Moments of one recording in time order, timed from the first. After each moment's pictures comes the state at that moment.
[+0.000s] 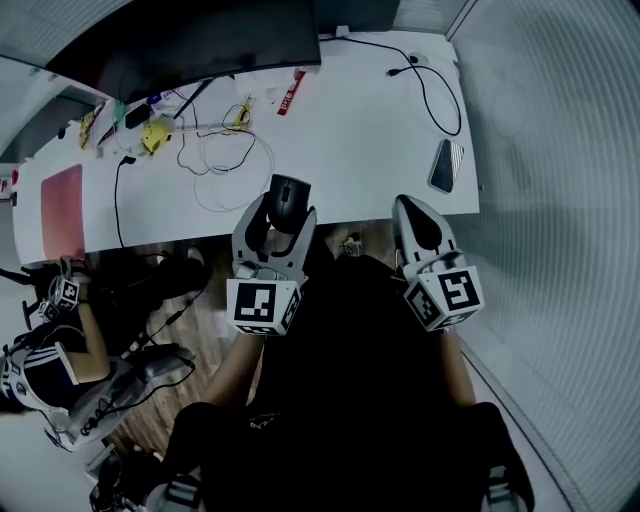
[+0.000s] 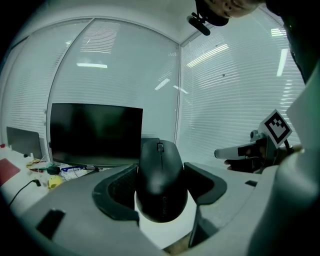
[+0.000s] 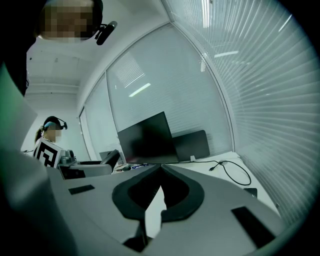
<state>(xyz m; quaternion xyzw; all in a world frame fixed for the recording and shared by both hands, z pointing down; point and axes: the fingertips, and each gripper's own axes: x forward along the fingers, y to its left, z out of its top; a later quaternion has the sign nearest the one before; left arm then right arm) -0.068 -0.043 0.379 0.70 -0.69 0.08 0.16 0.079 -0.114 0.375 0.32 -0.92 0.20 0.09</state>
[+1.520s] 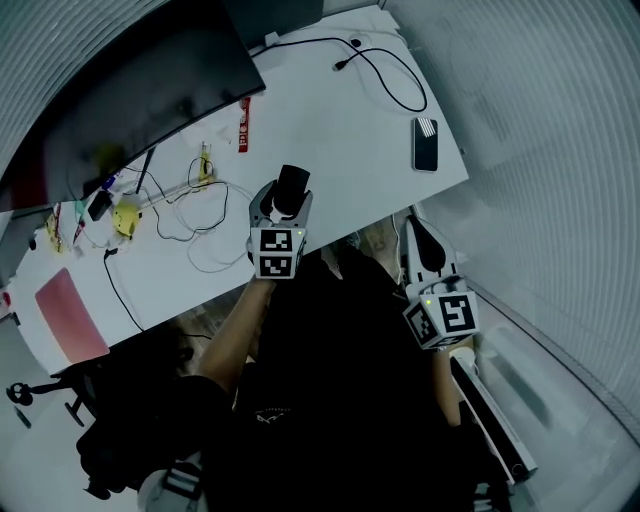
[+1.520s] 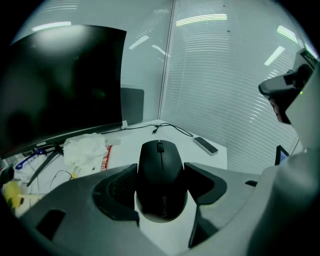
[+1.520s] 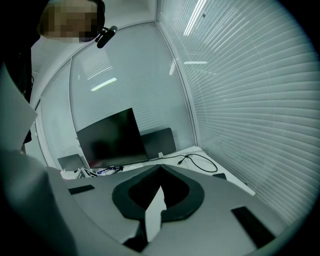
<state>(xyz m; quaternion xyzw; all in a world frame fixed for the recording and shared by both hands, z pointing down) -0.097 -0.166 0.571 0.78 -0.52 0.24 0.25 0.087 -0.137 0.394 0.52 -0.81 0.23 0.12</state>
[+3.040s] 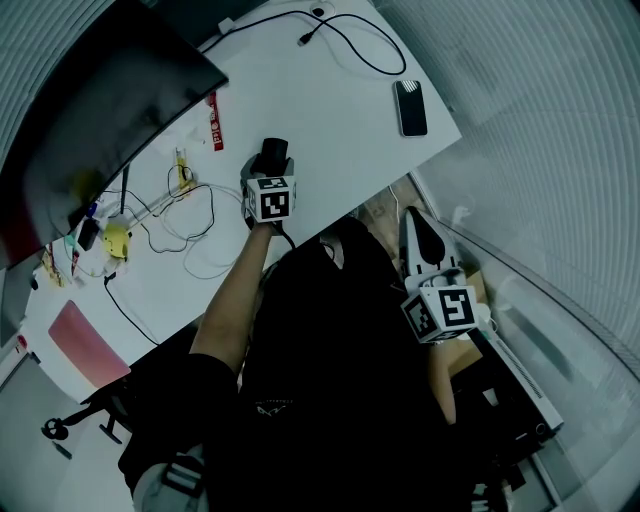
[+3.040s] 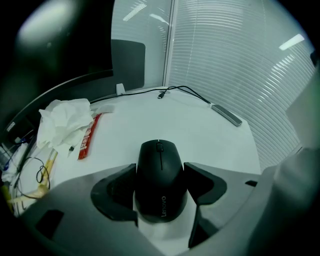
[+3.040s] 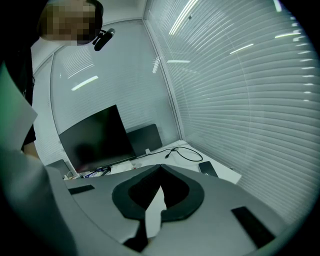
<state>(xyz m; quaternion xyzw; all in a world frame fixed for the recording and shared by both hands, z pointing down) -0.098 -0.209 0.715 0.73 -0.48 0.36 0.32 0.106 -0.121 0.421 0.60 -0.75 0.27 0.13</state>
